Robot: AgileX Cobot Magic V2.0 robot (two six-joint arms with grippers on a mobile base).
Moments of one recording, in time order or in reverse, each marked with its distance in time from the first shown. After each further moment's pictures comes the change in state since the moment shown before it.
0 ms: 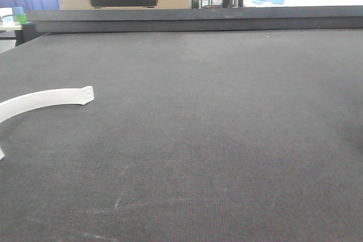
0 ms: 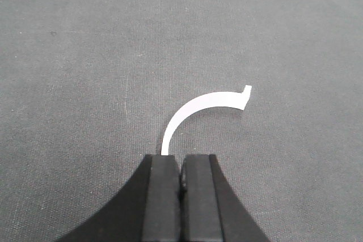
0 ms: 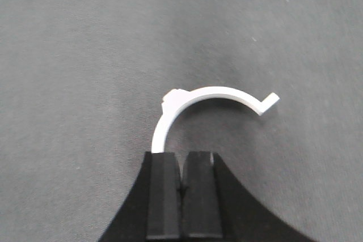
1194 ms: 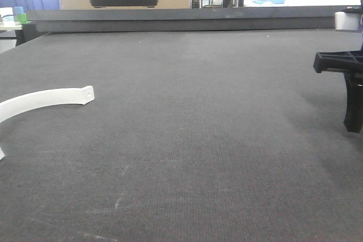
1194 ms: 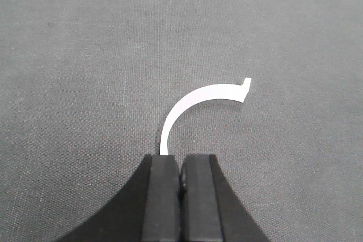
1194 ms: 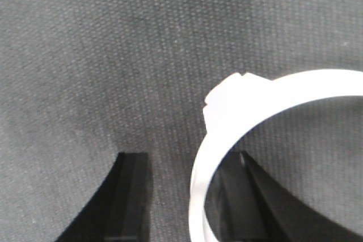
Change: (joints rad) left arm 0.000 0.000 0.000 -0.002 0.022 0.000; right arm 0.158 0.563 -0.079 -0.015 -0.054 0.141
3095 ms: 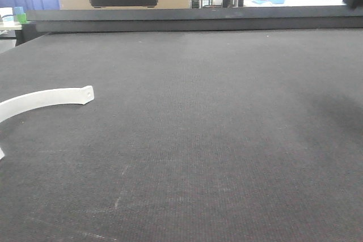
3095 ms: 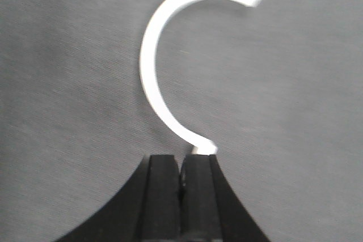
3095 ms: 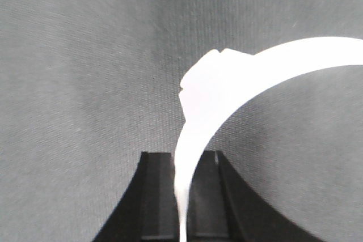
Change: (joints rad) left arm -0.005 0.391 -0.299 0.027 0.403 -0.120; right arm 0.032 -0.290 -0.006 -0.035 0.140 -0.069
